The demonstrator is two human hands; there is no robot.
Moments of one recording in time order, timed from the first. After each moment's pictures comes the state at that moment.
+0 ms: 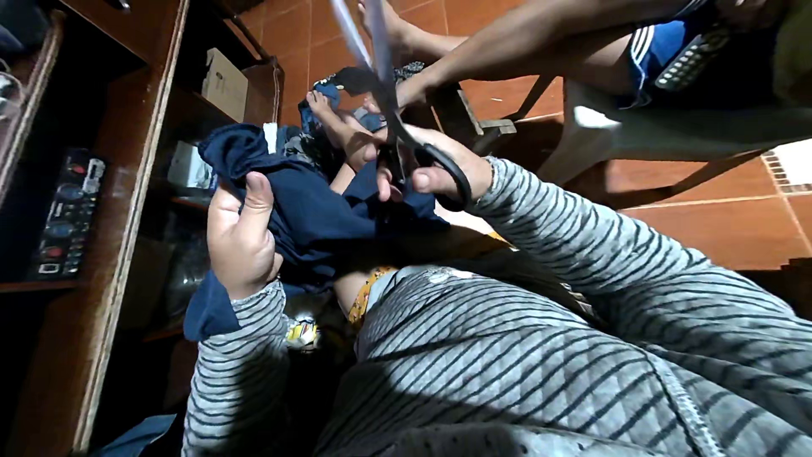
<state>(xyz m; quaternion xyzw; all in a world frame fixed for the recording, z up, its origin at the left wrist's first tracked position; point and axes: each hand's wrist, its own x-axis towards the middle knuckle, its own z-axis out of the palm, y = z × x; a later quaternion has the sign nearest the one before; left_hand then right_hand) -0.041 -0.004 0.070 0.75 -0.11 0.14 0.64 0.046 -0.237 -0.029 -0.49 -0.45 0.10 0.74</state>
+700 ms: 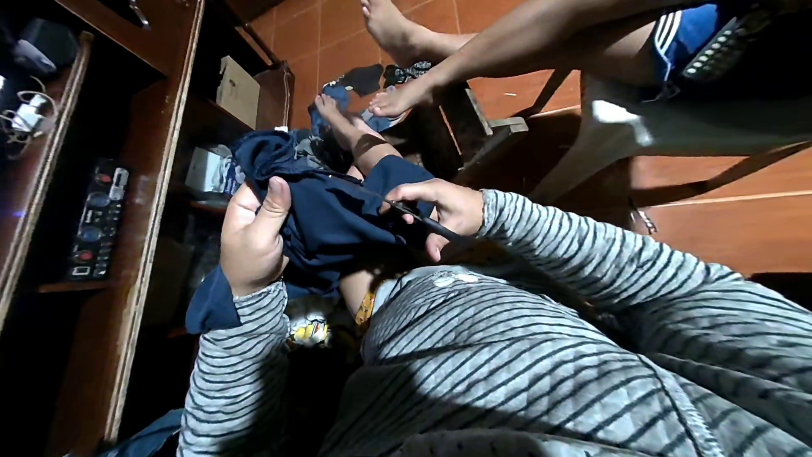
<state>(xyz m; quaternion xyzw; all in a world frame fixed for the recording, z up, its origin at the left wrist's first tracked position) -0.032 -0.007 0.078 0.75 -0.15 0.04 0.64 0.035 -0.244 -0.085 -0.59 -0.50 0.06 0.63</state>
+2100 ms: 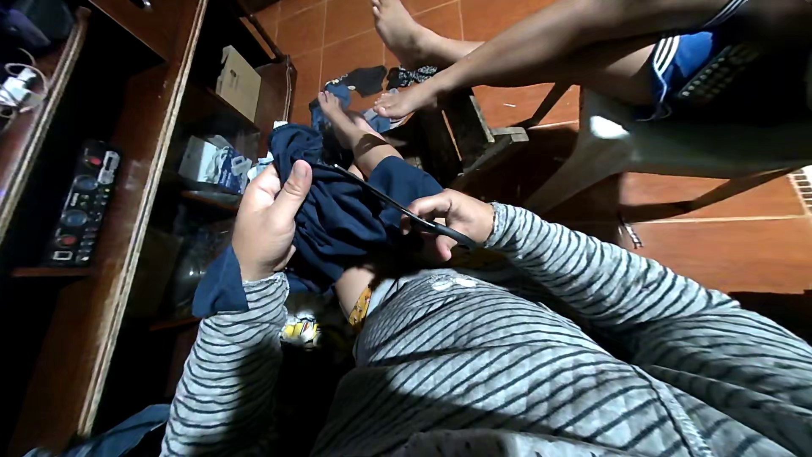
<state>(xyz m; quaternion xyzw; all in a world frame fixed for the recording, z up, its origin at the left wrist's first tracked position) -0.024 -0.004 0.070 0.77 -0.08 0.00 0.63 0.021 -0.254 -0.097 -0.55 -0.46 0.15 0.68</state>
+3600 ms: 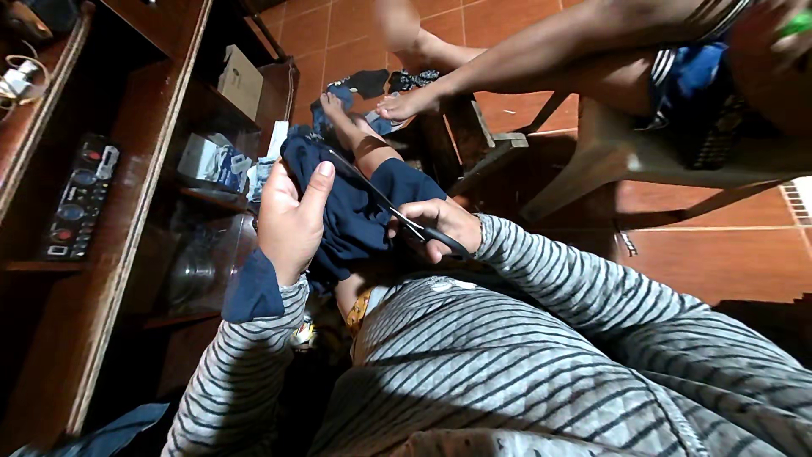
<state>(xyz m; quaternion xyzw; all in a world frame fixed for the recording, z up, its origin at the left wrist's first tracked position) -0.032 -0.020 0.054 0.83 -0.03 0.09 0.54 0.009 -0.233 -0.092 -0.50 -0.42 0.18 0.73</state>
